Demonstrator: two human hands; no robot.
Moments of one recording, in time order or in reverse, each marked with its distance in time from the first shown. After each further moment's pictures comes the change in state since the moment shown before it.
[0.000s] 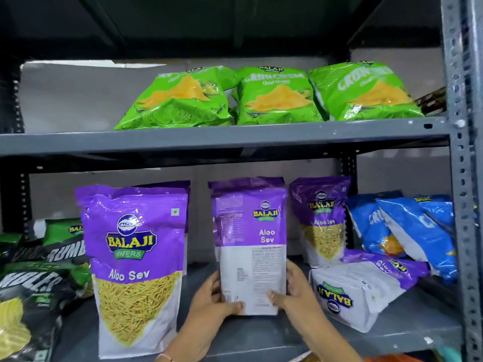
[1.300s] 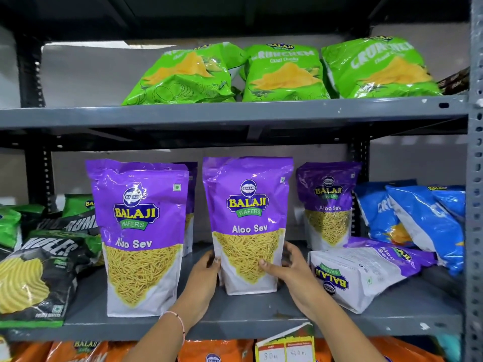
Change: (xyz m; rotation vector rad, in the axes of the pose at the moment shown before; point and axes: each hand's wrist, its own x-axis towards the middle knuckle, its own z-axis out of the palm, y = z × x) left_hand 0.003 0.002 0.001 0.045 0.221 -0.061; right_hand 0.017 0.004 -0.014 0.024 -0.146 0.185
